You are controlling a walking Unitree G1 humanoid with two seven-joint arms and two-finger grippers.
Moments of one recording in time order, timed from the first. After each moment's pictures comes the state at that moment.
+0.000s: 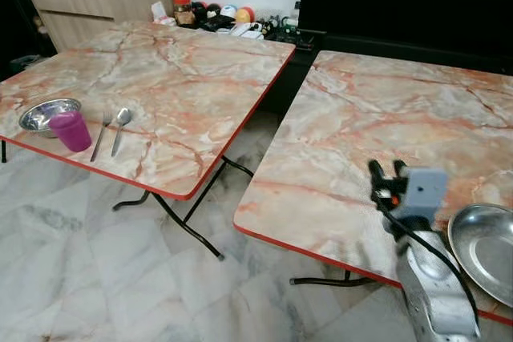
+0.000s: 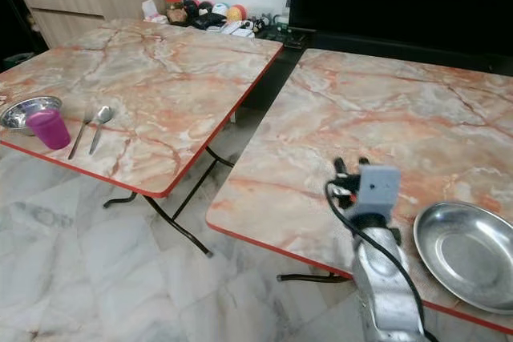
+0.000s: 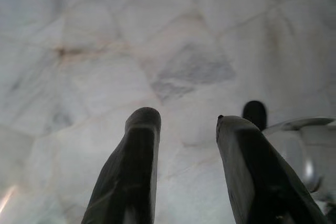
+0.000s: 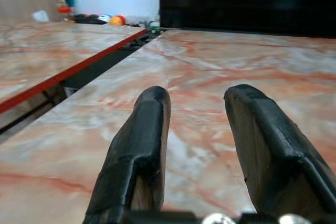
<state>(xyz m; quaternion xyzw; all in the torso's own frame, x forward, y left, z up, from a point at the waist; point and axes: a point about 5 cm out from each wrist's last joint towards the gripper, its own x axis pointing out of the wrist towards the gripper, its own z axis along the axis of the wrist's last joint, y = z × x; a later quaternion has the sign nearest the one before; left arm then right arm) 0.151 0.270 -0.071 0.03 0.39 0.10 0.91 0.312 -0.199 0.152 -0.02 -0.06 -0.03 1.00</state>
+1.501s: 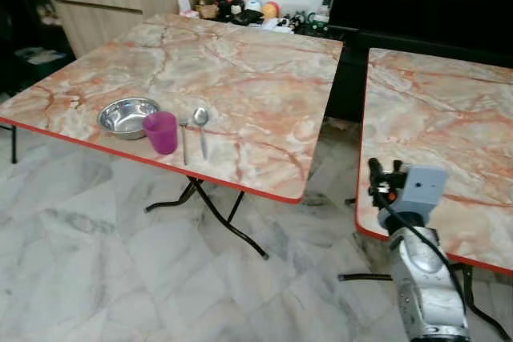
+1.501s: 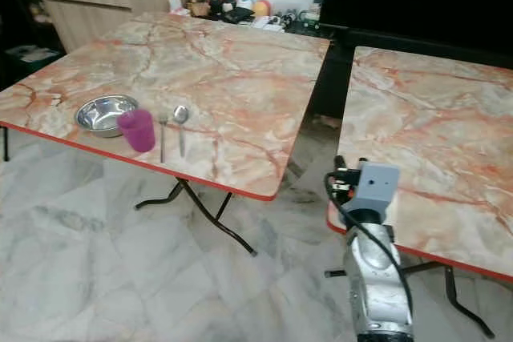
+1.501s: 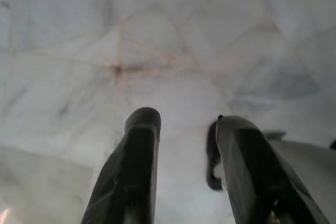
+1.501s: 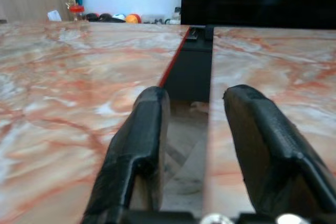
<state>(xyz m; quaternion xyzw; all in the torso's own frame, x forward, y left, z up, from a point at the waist) 0.159 0.264 -0.069 0.03 0.38 0.11 0.92 0.323 -0.188 0.156 0.02 -0.06 -0.05 1.00</state>
